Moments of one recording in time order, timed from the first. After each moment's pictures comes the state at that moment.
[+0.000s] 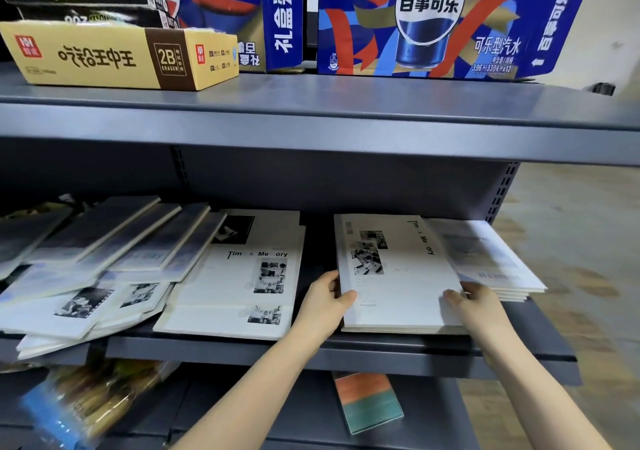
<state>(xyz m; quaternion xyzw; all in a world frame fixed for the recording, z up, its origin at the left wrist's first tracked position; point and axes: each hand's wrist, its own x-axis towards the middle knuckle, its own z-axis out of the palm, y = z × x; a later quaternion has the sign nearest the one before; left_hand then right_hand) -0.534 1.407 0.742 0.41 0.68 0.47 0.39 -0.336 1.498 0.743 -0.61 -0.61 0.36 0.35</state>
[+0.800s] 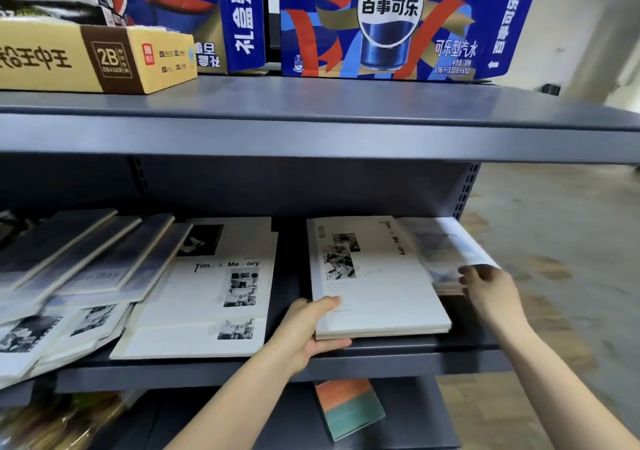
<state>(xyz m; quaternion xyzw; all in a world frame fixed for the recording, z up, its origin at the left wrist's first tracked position) -0.535 1.416 0.723 0.18 0.55 0.53 0.62 -0.288 1.542 0.738 -0.65 -0.60 0.25 0.39</state>
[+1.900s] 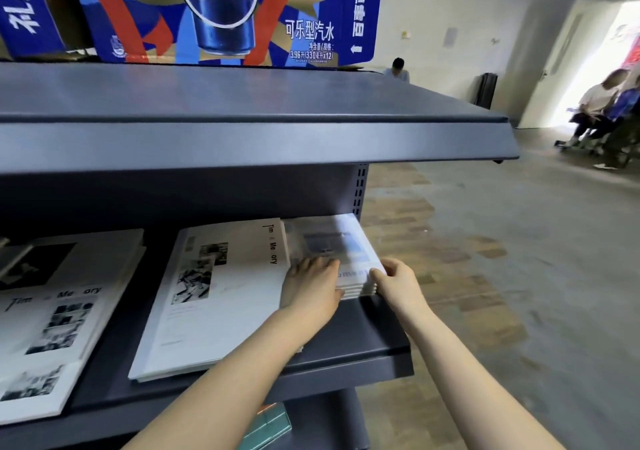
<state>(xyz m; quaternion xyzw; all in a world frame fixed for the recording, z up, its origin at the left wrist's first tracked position) -0.353 1.563 0.737 0.71 0.70 0.11 -0.01 -0.206 1.619 0.712 -0.60 -0.59 0.38 0.38</state>
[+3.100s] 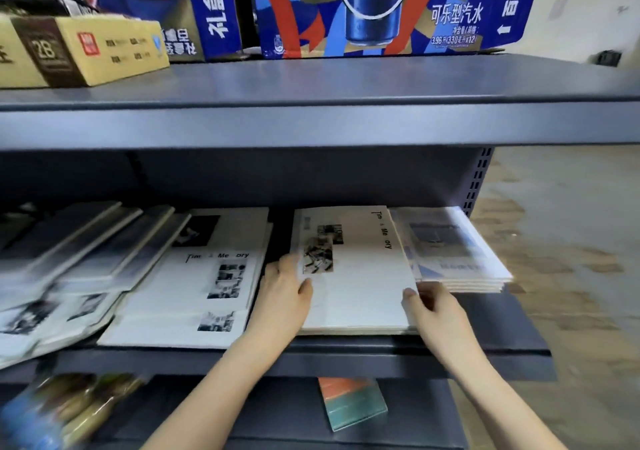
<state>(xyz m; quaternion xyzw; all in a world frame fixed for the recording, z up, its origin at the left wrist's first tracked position) -0.523 1.431 0.741 0.49 0.81 0.29 0.13 -0.317 1.494 0.731 -0.55 -0.67 0.37 0.33</state>
